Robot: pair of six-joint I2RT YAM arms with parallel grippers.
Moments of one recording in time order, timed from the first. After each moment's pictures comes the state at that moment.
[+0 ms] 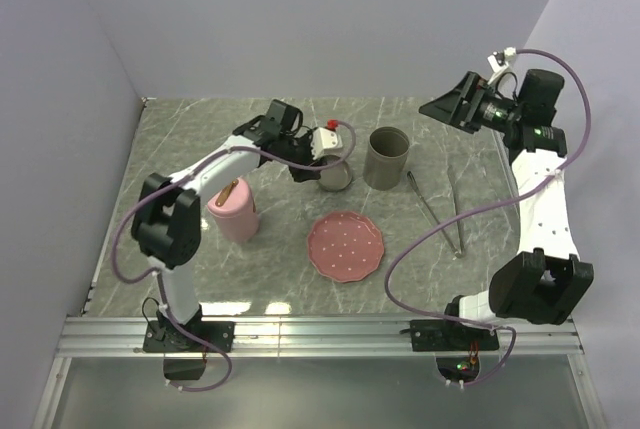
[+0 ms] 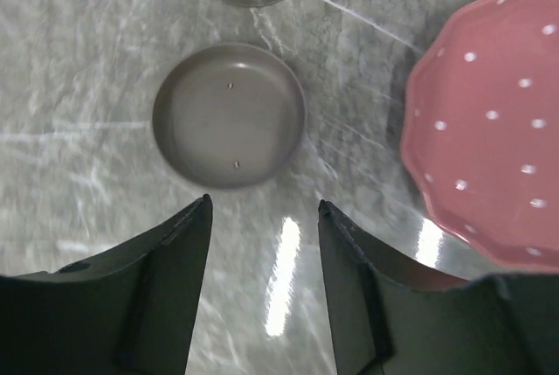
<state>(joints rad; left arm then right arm) -0.51 1.82 1.49 -0.50 0.54 0.73 -0.19 1.42 1.47 -0.48 -0.95 0.40</state>
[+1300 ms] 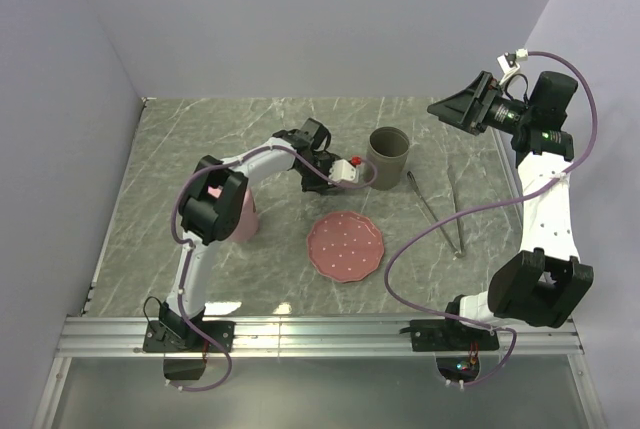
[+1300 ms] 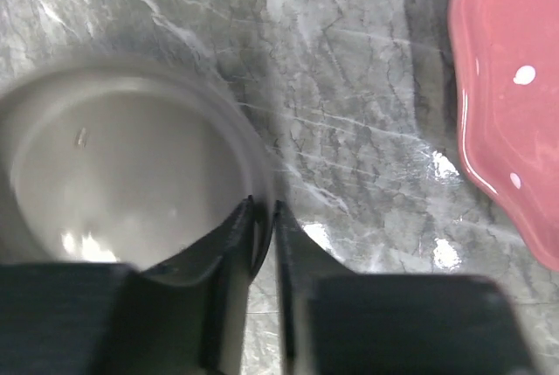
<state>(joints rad) -0.59 2.21 1.72 -0.68 0.44 1.06 -0.28 1.40 1.43 -0.38 -1.14 0.52</state>
